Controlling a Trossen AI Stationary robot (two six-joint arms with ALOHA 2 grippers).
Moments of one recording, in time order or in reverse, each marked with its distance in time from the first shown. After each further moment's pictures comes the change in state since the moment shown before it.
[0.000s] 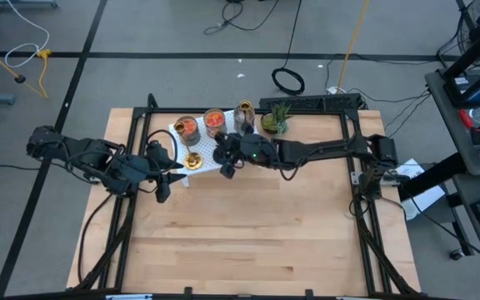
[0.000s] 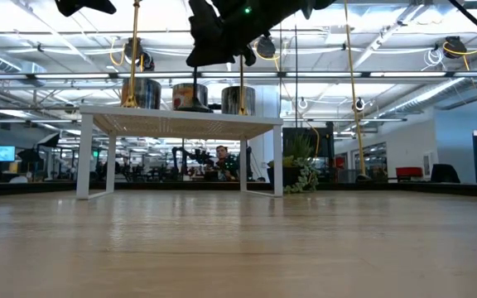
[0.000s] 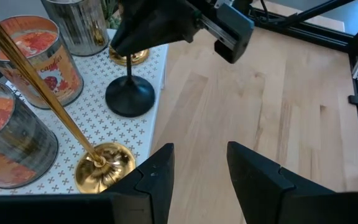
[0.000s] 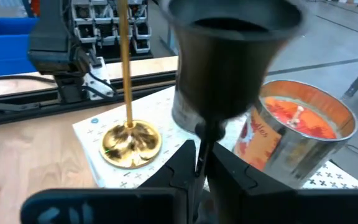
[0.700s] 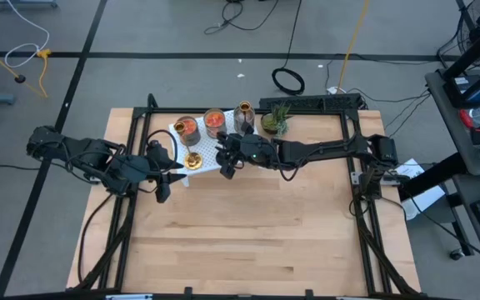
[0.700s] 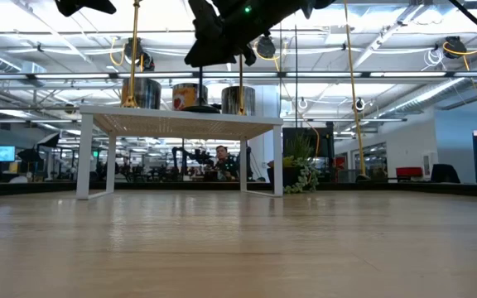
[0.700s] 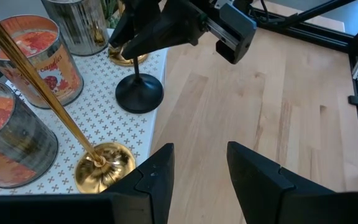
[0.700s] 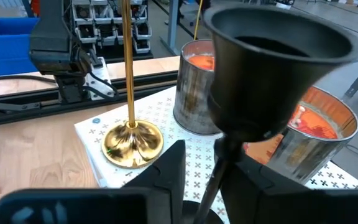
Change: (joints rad) left arm 0.000 0.000 0.000 0.000 0.000 -0.002; right arm 0.000 0.000 0.000 0.000 0.005 0.000
